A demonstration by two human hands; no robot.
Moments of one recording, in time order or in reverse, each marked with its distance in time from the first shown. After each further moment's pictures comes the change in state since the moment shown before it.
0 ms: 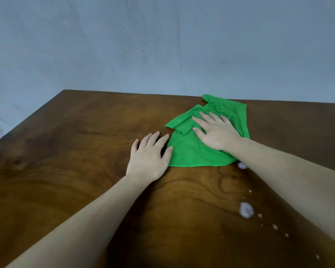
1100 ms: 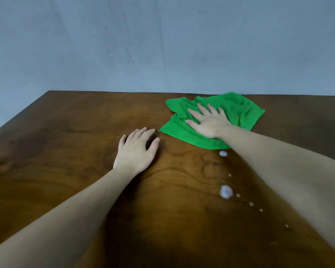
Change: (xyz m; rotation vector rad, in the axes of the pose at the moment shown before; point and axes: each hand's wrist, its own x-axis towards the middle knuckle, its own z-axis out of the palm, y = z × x) left_hand -0.006 0.006 -0.008 -0.101 -0.014 -0.027; right_hand -0.011 0.026 -0.007 -0.035 -0.060 0.118
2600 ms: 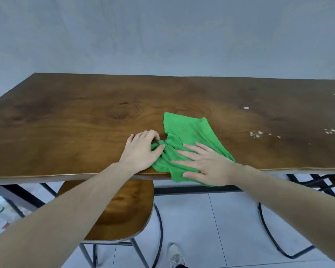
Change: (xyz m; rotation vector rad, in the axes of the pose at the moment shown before) left_hand -0.220 0.019 -0.007 -0.149 -0.027 0.337; right_hand -0.386 -0.080 0.055 -0.080 -0.004 -0.433
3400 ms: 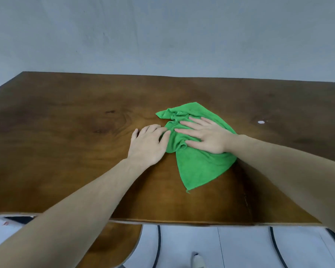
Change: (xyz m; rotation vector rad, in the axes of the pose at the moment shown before) left_hand 0.123 0.034 0.039 0.049 0.003 -0.152; right_hand 0.108 0.177 -0.022 0.025 0.011 0.050
